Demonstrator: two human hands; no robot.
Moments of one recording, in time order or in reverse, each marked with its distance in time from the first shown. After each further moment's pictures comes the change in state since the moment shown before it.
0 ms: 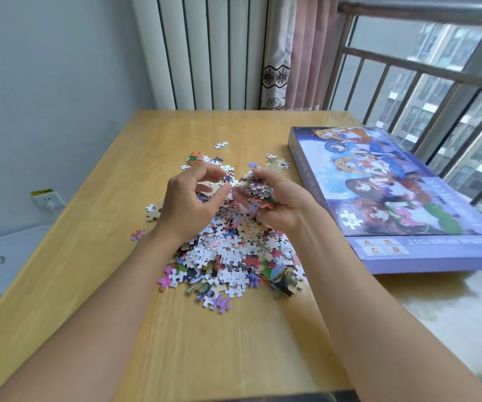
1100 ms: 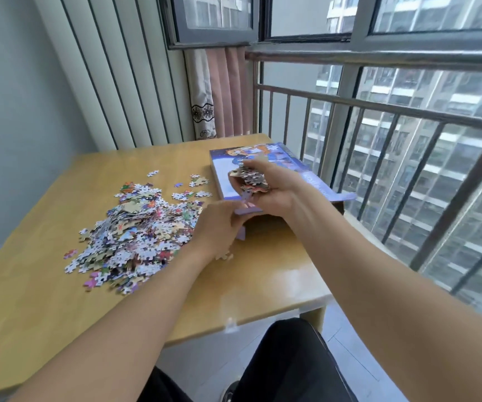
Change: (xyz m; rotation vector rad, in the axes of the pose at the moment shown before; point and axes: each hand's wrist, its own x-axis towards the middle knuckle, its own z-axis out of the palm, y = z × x) left_hand -0.034 0.130 0.152 0.152 -0.342 0.109; right_hand -0.148 -0.097 -0.088 0.117 -0.059 -0.156
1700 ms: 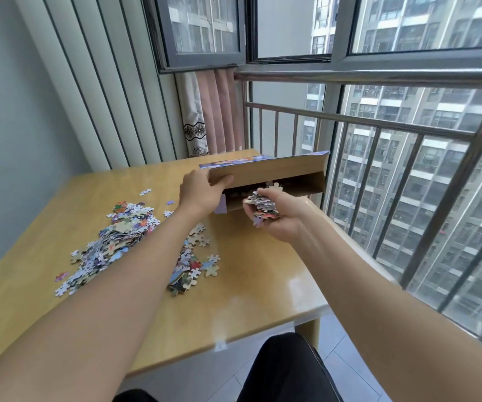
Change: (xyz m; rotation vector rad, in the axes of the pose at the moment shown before) left_hand 0.082 0.027 -0.044 -0.070 0.162 -0.309; right_hand -0.011 -0.012 -0.042 0.116 0.148 -0.009
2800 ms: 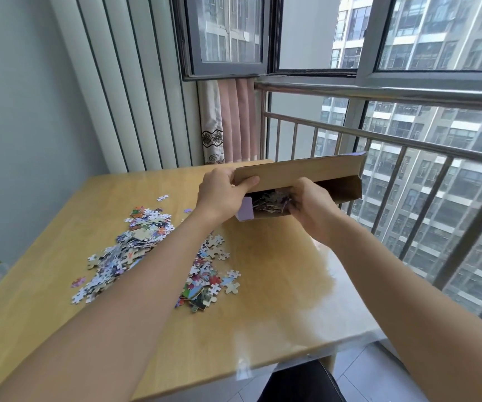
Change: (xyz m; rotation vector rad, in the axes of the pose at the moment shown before) left_hand 0.007 0.011 -0.026 -0.202 -0.033 0.063; right_hand 0.034 -0.024 0.016 -0.615 0.076 -0.400
